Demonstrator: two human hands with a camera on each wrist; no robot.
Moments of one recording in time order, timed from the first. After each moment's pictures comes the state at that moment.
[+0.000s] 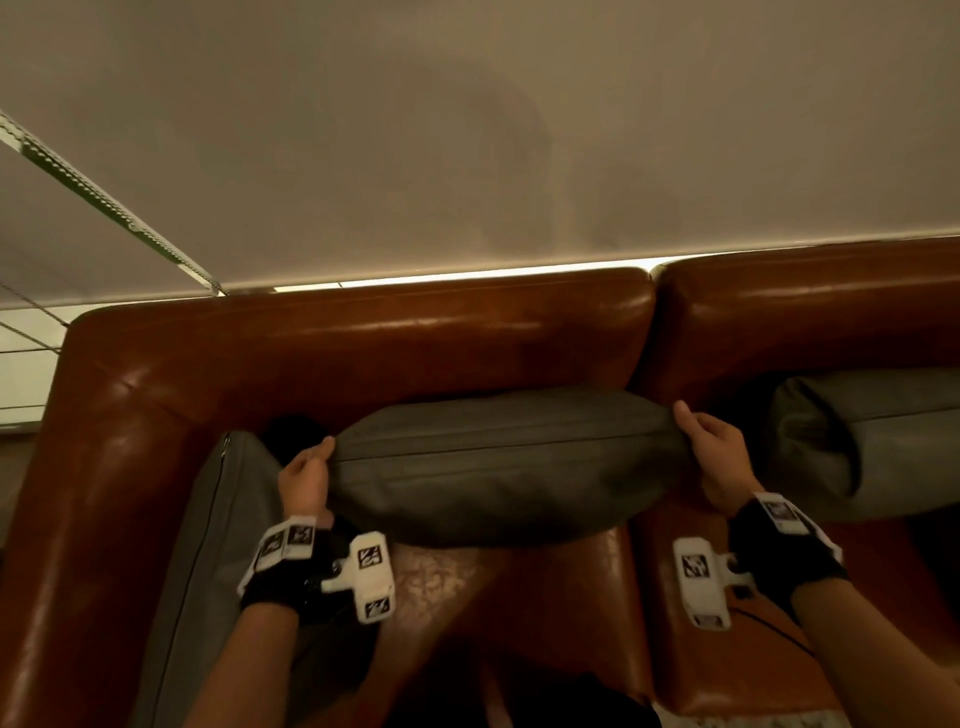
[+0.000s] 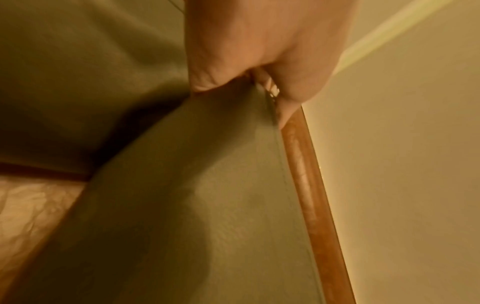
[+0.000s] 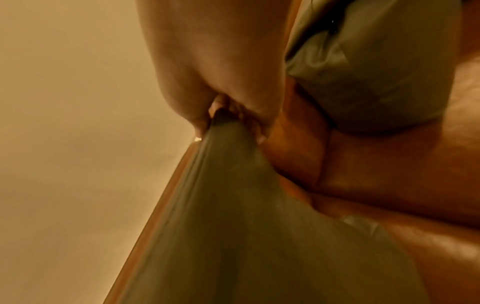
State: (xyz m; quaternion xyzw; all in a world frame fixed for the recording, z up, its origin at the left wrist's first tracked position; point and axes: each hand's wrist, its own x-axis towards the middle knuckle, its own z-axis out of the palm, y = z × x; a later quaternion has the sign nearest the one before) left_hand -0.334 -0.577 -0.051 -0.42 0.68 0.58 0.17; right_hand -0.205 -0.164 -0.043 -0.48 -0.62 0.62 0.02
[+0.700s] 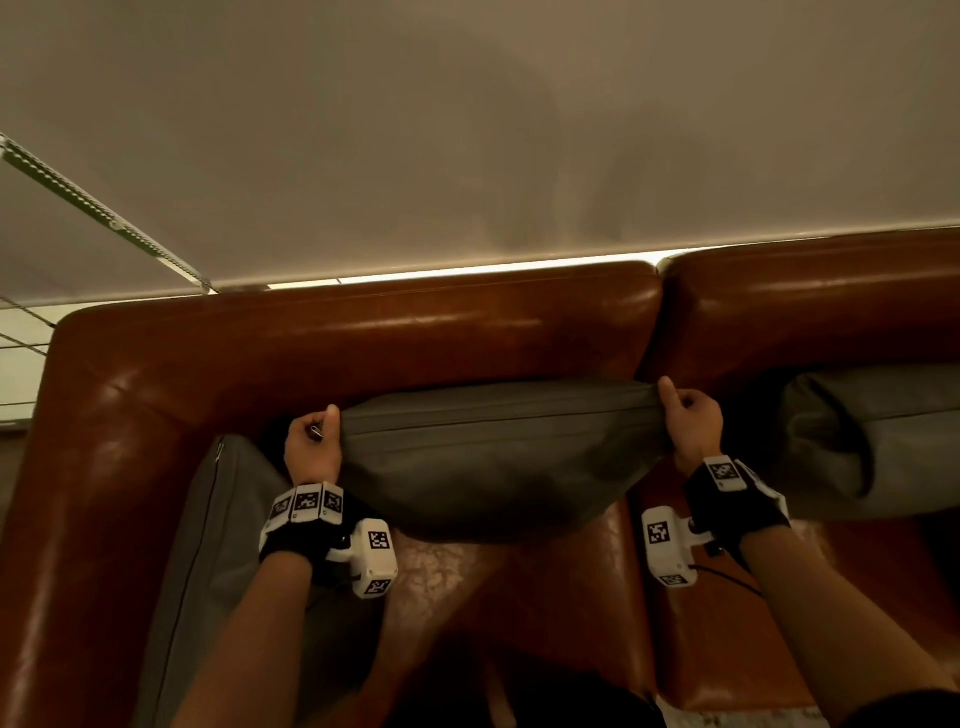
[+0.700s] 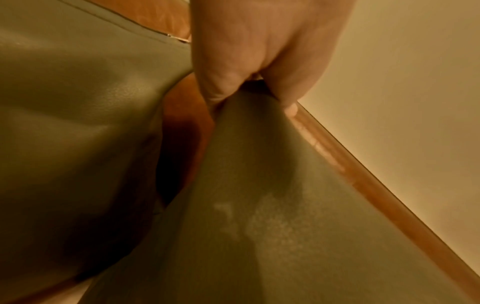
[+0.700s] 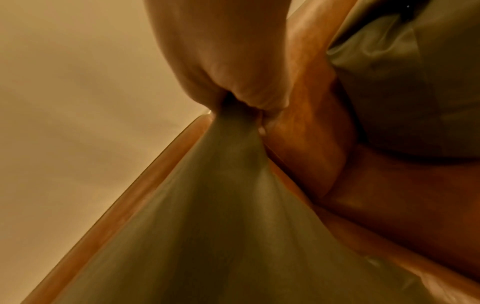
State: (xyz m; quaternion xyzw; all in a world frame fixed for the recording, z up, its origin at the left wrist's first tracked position) left_hand -0.364 -0.562 -0.061 -0.29 0.84 0.45 0.09; right_hand -0.247 -0.168 -0.073 -0.51 -0.71 0.48 0.04
